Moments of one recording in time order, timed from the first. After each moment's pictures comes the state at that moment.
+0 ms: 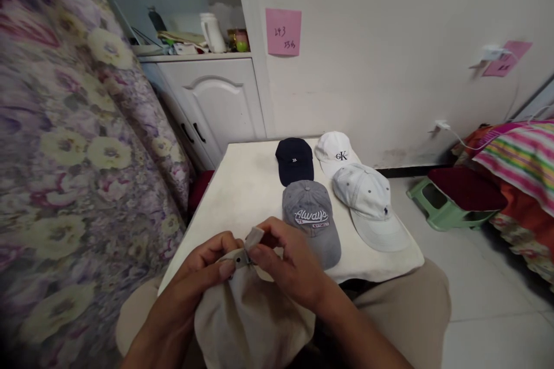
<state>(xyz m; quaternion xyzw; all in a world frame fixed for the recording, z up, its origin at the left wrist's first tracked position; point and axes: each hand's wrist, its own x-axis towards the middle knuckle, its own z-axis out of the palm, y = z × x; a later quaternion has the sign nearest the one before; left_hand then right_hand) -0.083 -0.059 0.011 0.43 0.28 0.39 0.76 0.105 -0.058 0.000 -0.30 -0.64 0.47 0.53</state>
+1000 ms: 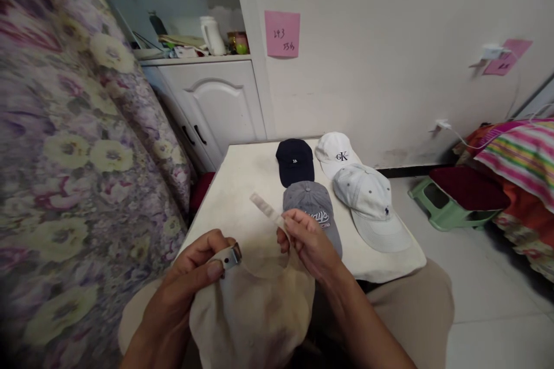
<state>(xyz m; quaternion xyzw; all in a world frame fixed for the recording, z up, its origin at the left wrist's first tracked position) -0.085 -0.059 0.022 0.46 0.28 0.44 0.72 0.123 -0.030 -0.043 -0.26 -0.36 0.70 0.56</state>
